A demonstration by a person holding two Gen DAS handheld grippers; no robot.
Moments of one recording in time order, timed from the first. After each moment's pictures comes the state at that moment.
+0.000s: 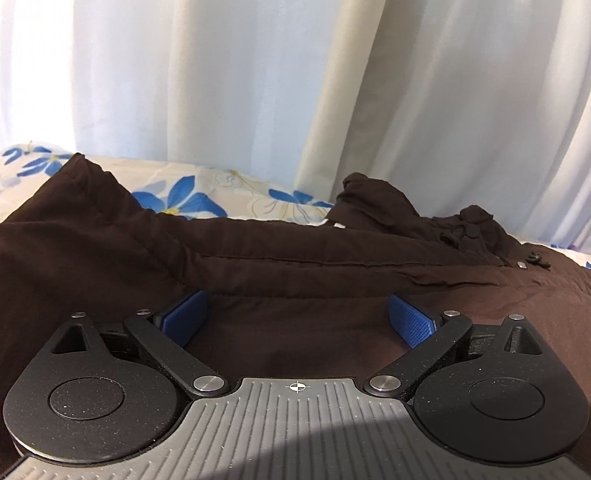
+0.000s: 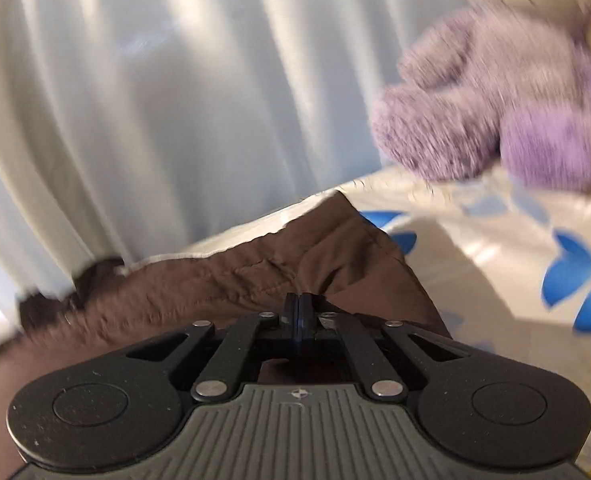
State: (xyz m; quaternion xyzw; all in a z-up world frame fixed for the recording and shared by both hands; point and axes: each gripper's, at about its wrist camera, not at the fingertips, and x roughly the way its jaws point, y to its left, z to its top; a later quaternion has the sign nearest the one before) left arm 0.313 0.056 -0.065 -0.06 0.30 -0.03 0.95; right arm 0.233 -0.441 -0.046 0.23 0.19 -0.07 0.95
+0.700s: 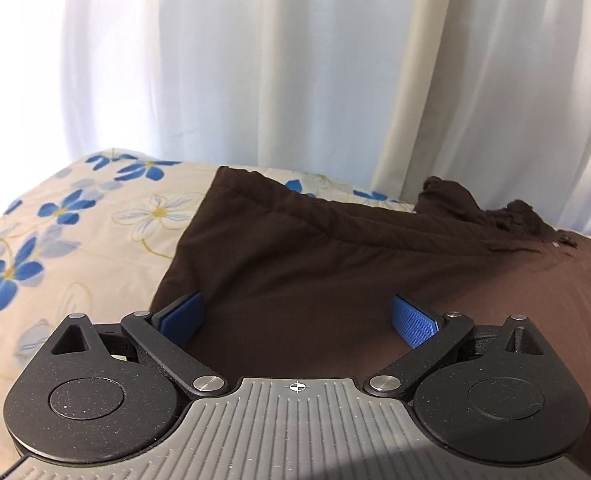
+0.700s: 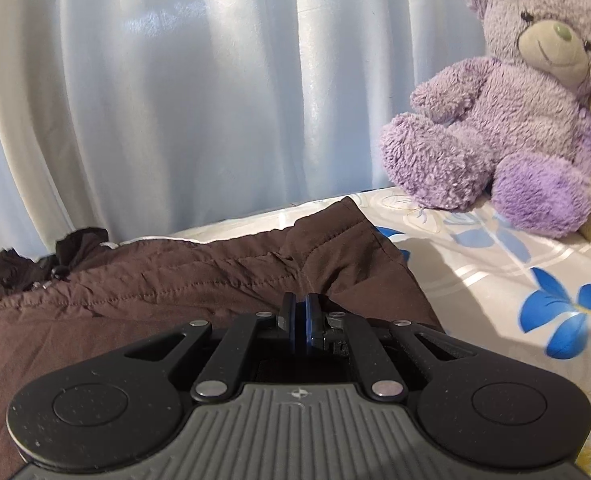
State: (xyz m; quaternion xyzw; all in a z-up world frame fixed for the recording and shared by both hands) left arm 0.240 0.119 -0.036 -0.03 0.30 0.03 0.95; right arm 0.224 -0.391 -0.036 0.09 0.21 -0.13 0.96
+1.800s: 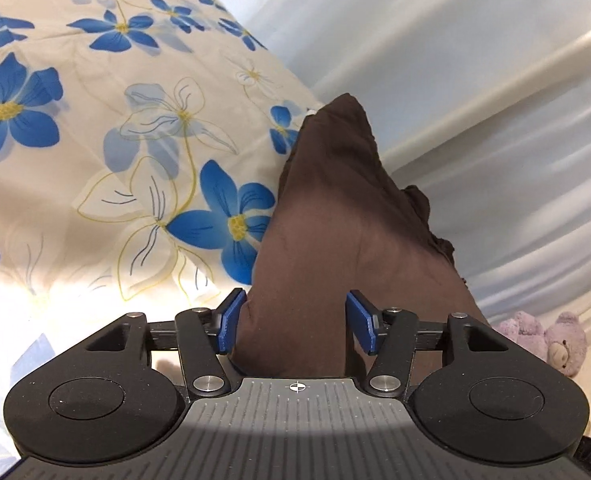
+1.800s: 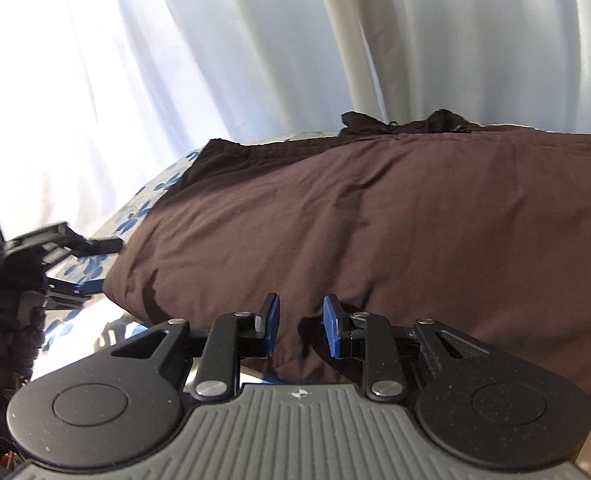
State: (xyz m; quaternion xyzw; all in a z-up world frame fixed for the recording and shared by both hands) left arm 0.111 0.233 -0.060 -0.38 0.35 -0.03 0.85; right arm 0.090 -0.199 -0.036 0.07 0.28 0.23 0.93
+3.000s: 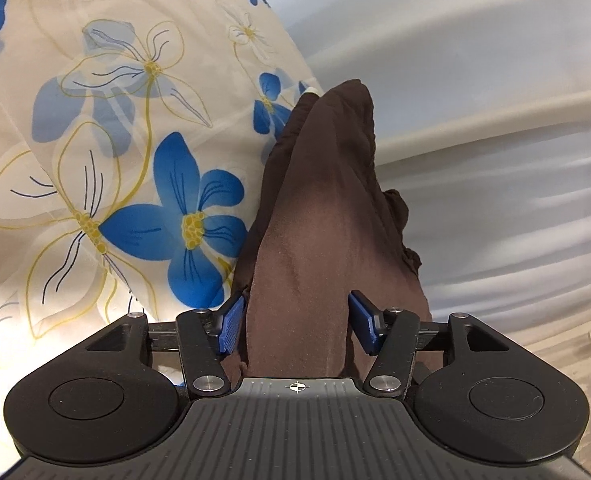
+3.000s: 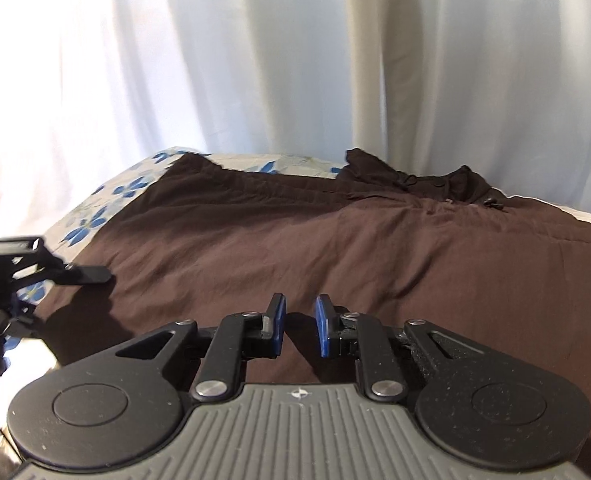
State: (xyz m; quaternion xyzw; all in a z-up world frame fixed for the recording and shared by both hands) left arm 0.158 0.245 -0.087 -0.48 0.37 -0.08 0.79; right arm 0.166 -0.140 -0.013 0.00 0.26 0.16 0.95
